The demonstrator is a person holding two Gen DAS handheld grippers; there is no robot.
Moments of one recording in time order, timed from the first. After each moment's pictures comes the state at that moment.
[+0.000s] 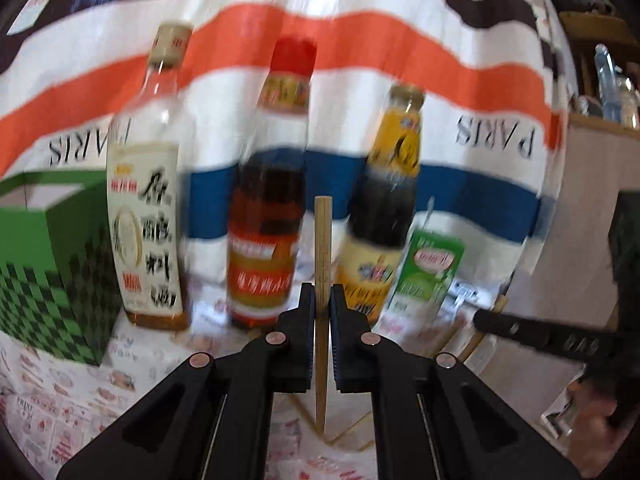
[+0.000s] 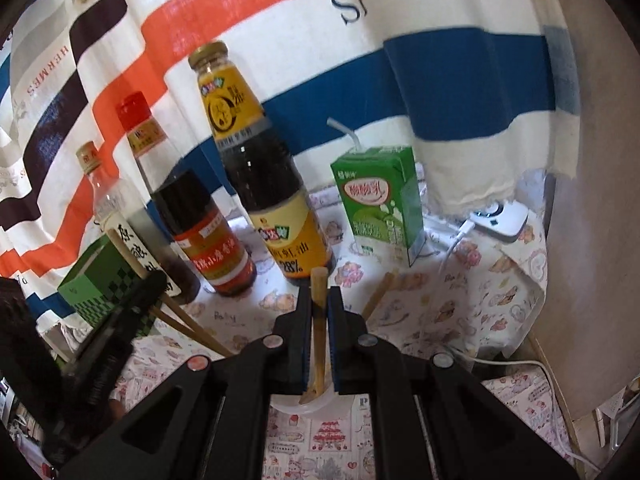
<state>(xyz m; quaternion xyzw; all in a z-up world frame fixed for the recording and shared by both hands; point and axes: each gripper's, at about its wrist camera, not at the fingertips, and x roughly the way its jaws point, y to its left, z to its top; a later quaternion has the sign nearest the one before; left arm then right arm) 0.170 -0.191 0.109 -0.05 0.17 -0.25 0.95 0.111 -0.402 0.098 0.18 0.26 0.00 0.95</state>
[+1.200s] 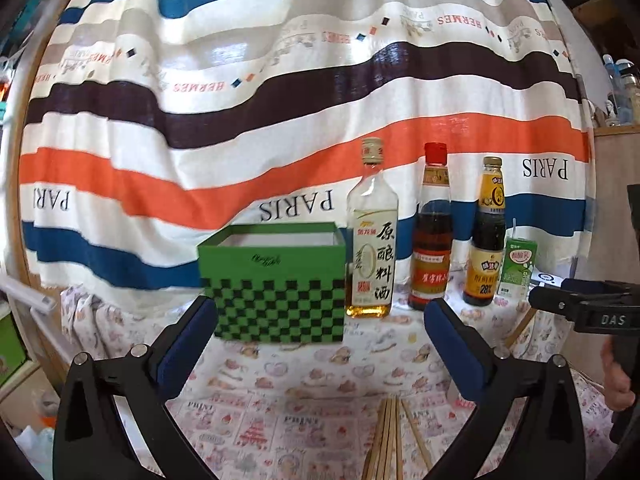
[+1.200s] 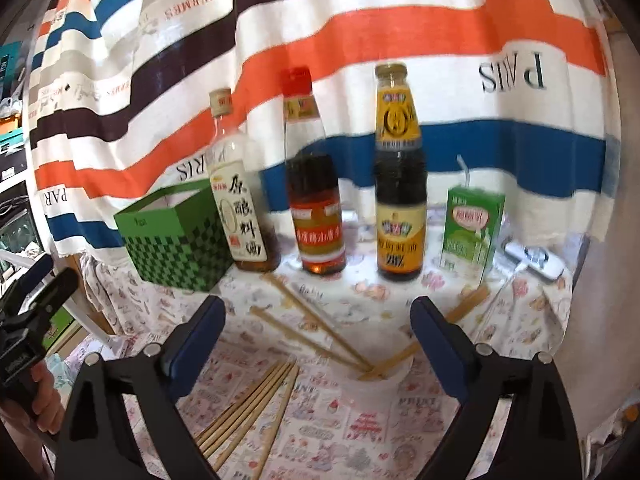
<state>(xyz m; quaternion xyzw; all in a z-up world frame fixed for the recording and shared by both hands) 0.042 -0.030 0.139 0.01 0.09 -0.06 0.99 0.056 -0.300 0.110 0.06 0.20 0.06 0.98</state>
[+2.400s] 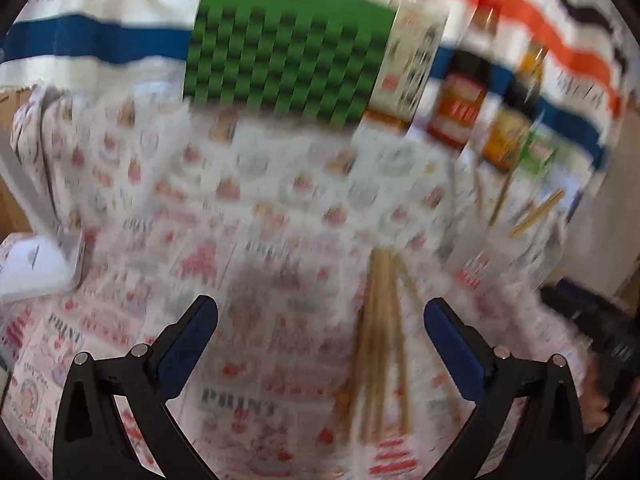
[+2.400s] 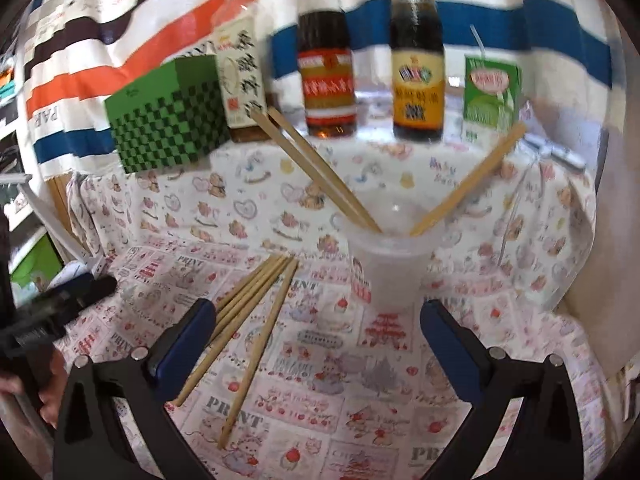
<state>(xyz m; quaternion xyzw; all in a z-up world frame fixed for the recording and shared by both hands) 0.082 -0.011 -0.016 -0.08 0.33 -0.11 0.93 0.052 -0.281 -0.008 0.04 0.30 0.06 0.95</state>
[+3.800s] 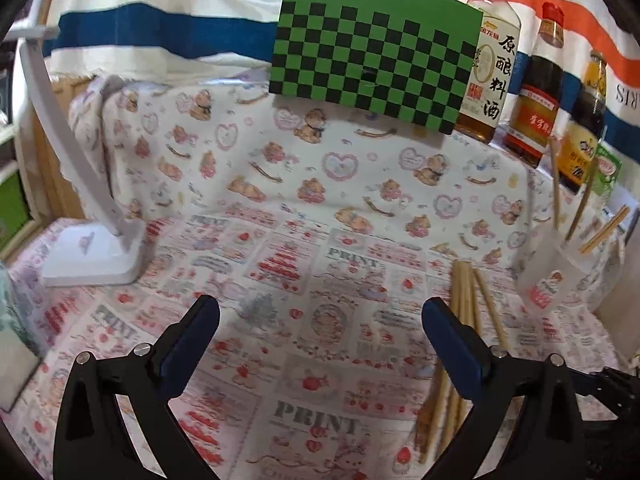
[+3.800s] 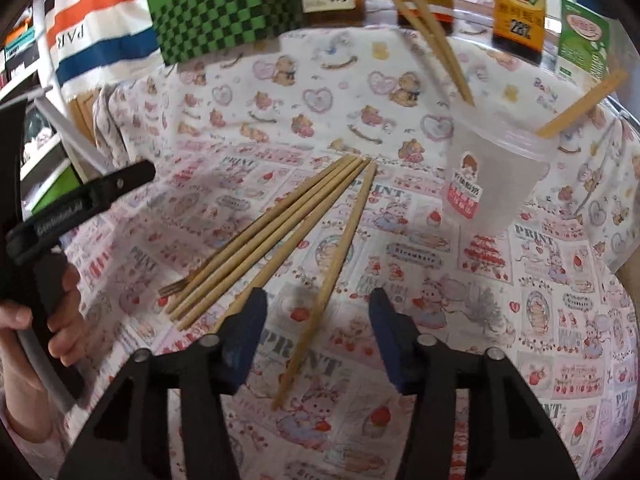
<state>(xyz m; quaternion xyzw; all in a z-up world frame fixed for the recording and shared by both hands) 0.083 0.016 -0.029 -0.08 0.30 0.01 0.95 0.056 -0.215 -0.064 -0.02 0.40 0.14 0.90</state>
